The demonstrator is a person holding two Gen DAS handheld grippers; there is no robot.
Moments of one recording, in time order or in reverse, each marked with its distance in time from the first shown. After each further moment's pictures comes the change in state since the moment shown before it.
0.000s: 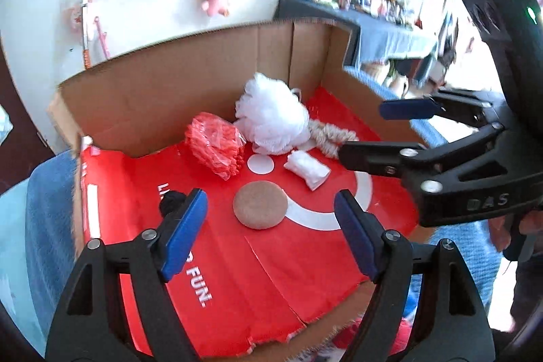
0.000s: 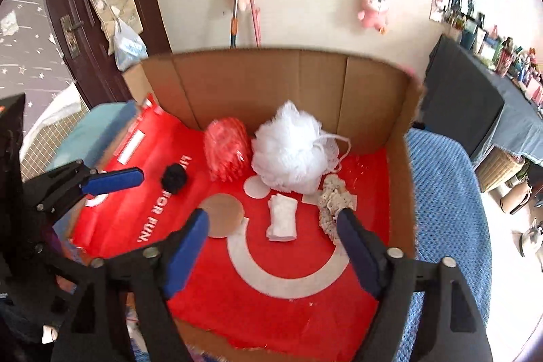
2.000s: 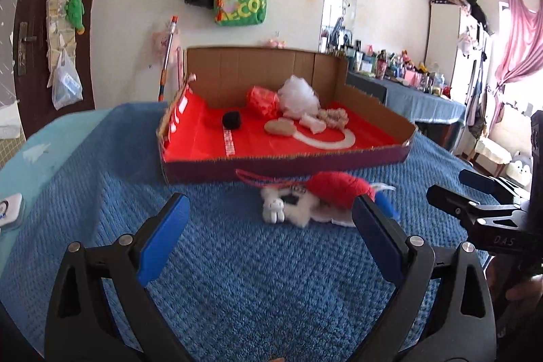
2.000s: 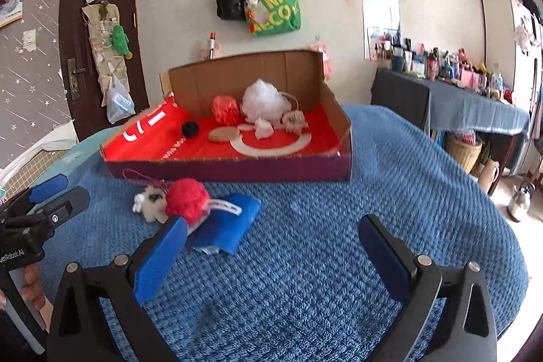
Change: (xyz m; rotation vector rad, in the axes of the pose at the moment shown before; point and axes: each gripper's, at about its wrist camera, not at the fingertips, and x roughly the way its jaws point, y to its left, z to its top) left arm -0.122 -0.070 -0.200 -0.189 -0.394 0.209; right arm -0.090 0.030 -0.242 0.120 -0.356 -0.144
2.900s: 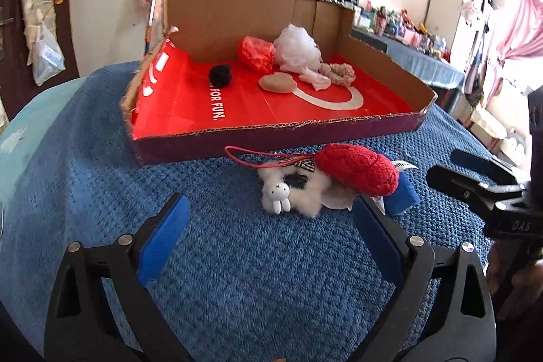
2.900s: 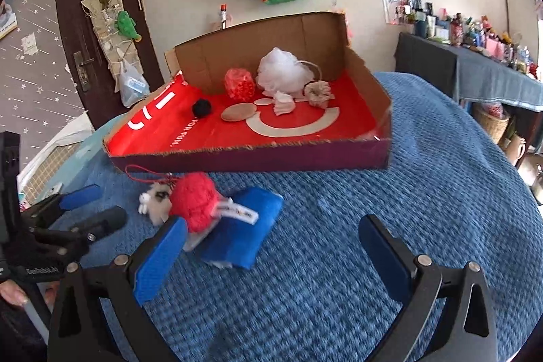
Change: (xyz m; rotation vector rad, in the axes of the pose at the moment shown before) left arm 0.054 0.006 0.006 0.001 0.233 -0.035; right arm 0.045 -0.004 0.023 0.040 0.153 0.139
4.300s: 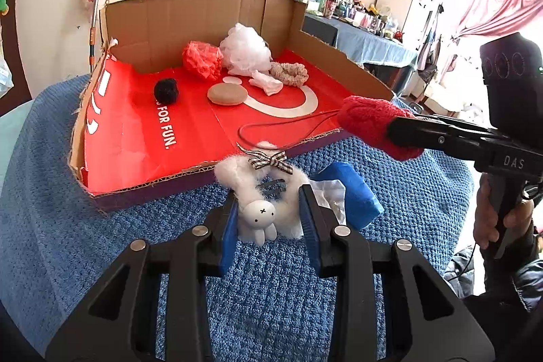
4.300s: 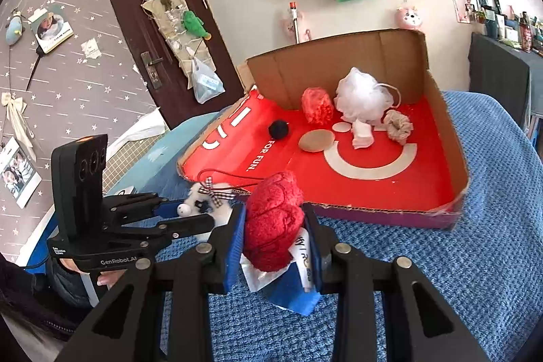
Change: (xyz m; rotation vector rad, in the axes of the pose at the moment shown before) left arm 0.016 0.000 0.042 0.106 0.096 -0.232; right arm -0.005 0.005 0.053 -0.058 0.030 0.329
